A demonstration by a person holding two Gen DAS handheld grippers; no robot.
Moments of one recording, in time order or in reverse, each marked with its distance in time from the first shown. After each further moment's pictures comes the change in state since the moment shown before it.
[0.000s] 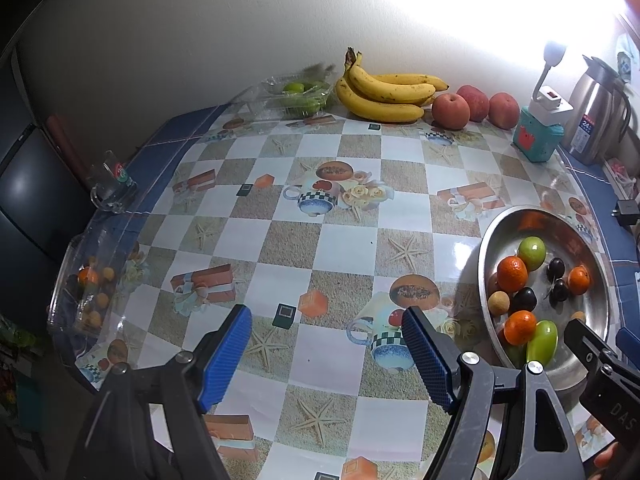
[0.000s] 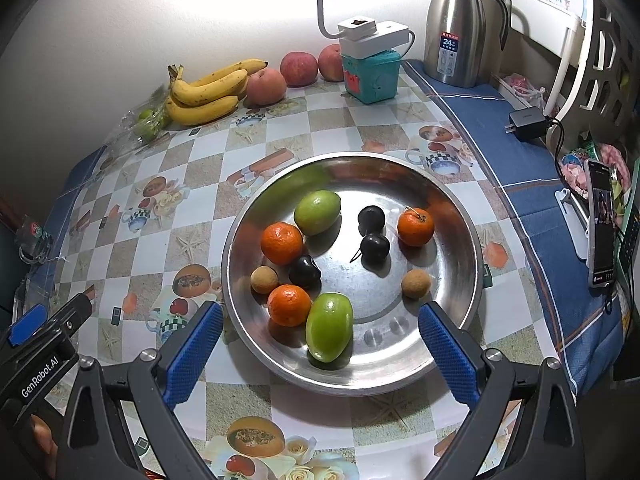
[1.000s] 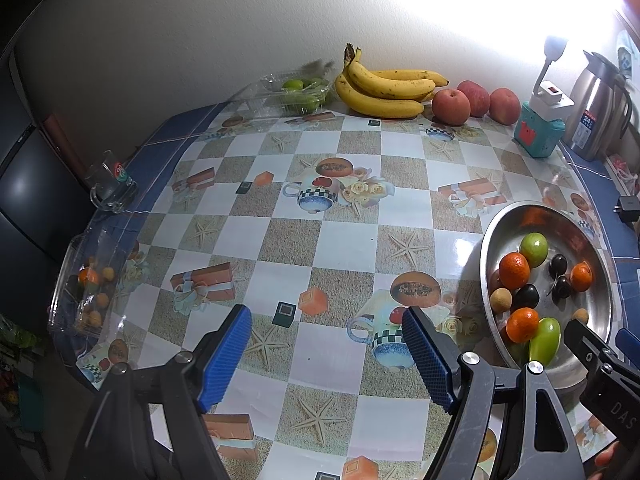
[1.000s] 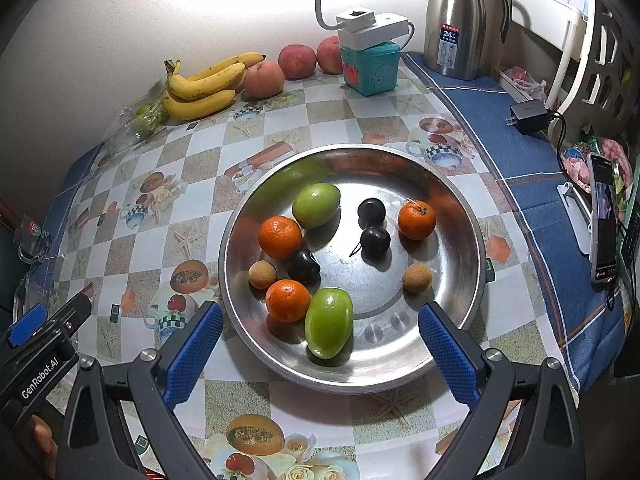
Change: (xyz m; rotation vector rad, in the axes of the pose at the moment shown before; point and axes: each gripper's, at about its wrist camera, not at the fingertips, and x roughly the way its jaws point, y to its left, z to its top) left arm 0.003 -0.001 0.000 0.001 0.005 0.001; right arm 0.005 -0.001 -0.001 0.007 0.019 0.001
